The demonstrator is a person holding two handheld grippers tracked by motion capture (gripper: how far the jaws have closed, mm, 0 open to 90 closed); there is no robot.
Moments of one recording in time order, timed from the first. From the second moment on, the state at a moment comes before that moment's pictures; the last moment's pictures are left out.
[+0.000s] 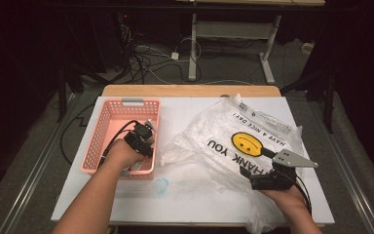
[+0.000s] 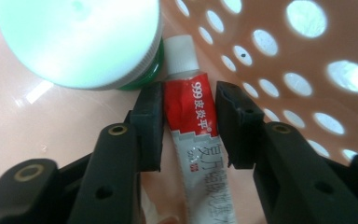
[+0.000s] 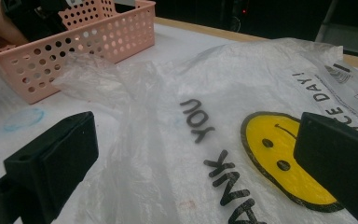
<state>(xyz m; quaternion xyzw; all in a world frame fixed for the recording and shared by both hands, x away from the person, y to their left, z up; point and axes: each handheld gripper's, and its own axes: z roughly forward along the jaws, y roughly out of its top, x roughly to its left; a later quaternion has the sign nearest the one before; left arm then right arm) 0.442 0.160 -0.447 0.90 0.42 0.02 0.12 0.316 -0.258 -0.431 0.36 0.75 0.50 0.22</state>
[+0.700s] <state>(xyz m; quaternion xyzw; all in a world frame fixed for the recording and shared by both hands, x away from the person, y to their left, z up) 0.438 0.160 -0.445 0.90 0.43 0.03 0.12 0.315 -0.254 -0.429 0.36 0.76 0.50 0.21</state>
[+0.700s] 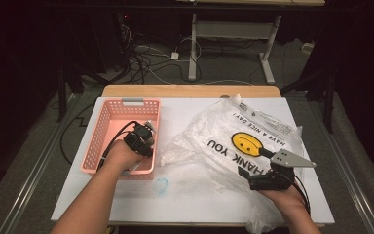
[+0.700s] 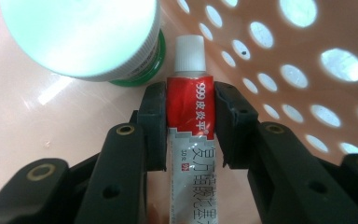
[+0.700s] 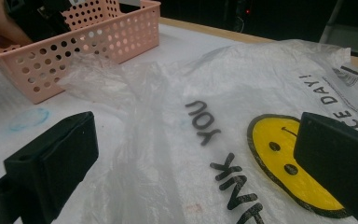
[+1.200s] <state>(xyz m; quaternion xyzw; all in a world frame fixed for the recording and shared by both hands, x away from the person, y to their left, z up) 0.429 0.171 -0.429 0.89 0.43 0.06 0.16 0.314 -0.259 -0.427 0.36 0.75 0.51 0.22</state>
